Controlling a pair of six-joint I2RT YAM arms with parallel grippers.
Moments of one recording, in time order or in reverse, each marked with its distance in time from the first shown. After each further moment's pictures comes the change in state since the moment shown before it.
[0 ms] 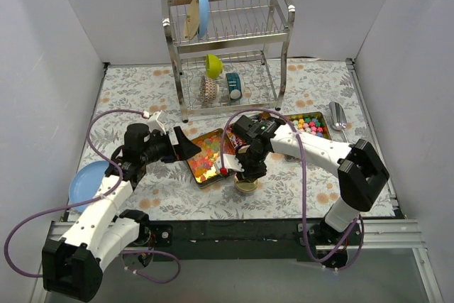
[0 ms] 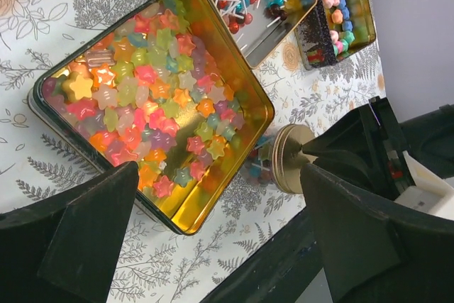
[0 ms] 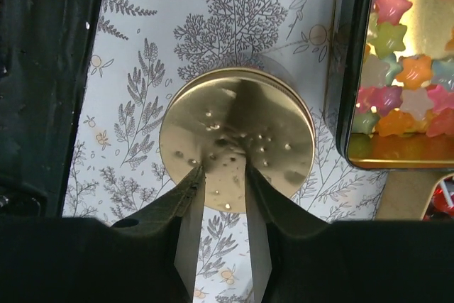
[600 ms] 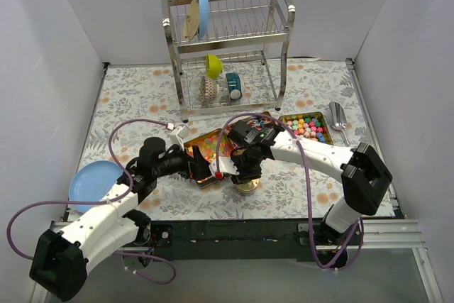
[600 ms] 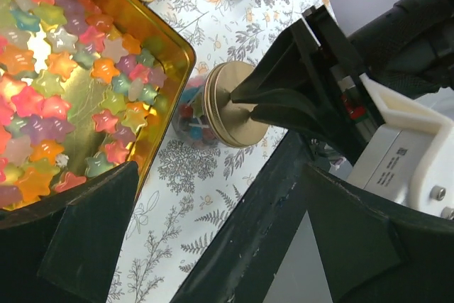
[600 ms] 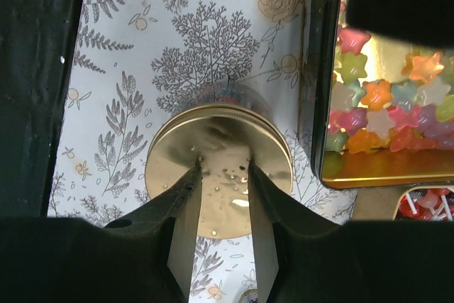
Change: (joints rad) left arm -0.244 -0.031 -0.175 0.248 0.082 -0.063; right arm 0.065 -0.042 -0.063 0.142 0.054 0.068
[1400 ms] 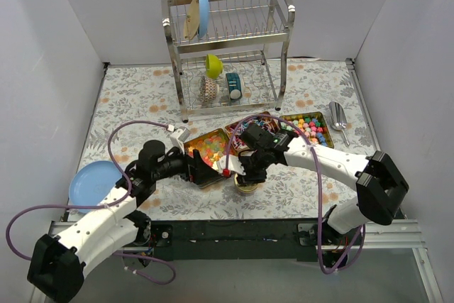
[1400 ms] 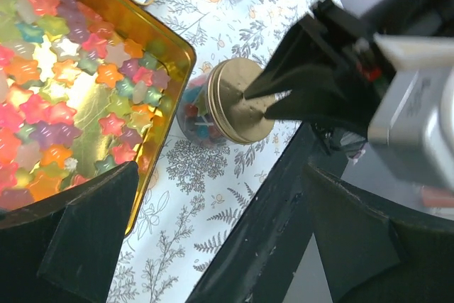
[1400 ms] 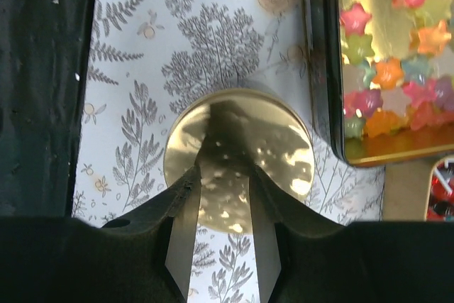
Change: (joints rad) left arm -0.021 -0.054 -0.011 -0.016 -0.028 0.065; right arm -0.026 -0.111 -0.144 0.126 -0.062 0.108
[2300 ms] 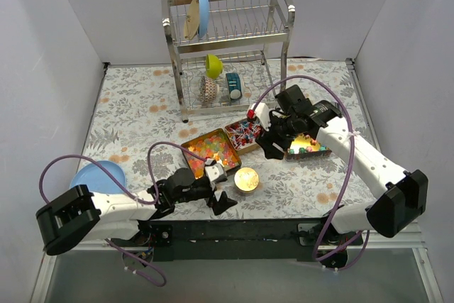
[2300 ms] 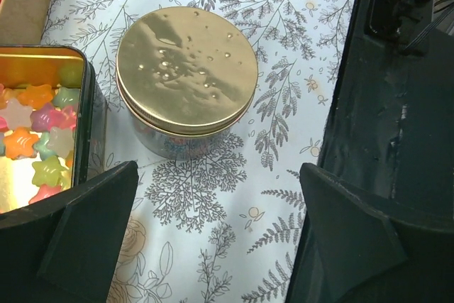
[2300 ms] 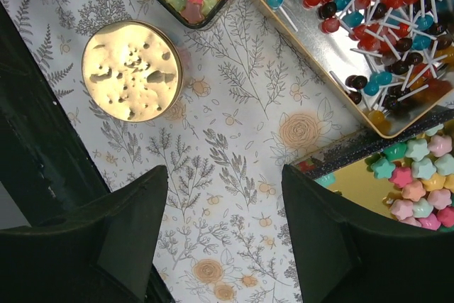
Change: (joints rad) left arm -0.507 0.322 -0.206 0.628 -0.312 0.427; right arm -0.332 -0.137 0.244 -0.231 0.070 0.357
